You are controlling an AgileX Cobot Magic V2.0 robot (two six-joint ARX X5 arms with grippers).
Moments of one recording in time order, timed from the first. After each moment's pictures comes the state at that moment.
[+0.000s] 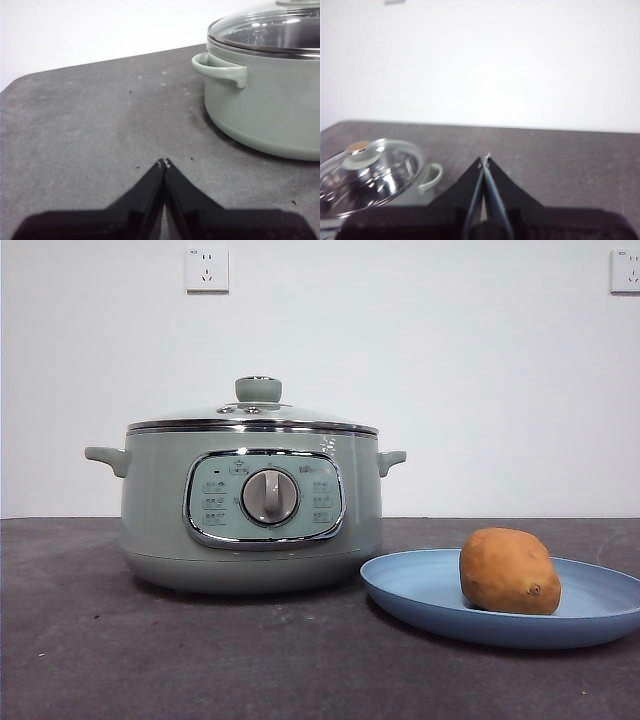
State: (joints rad) left arm 0.00 0.00 0.02 -0.18 0.10 0.13; right arm 0.07 0.30 0.72 -0.42 -0.16 0.02
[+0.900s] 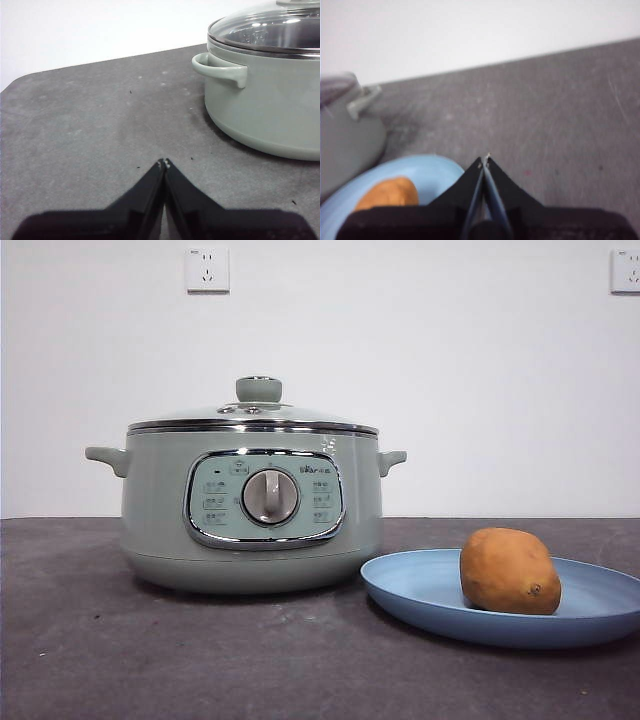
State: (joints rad) left arm 0.00 0.00 0.02 -0.18 0.10 0.13; right arm 0.06 0.00 0.02 -0.14 -0.05 0.16
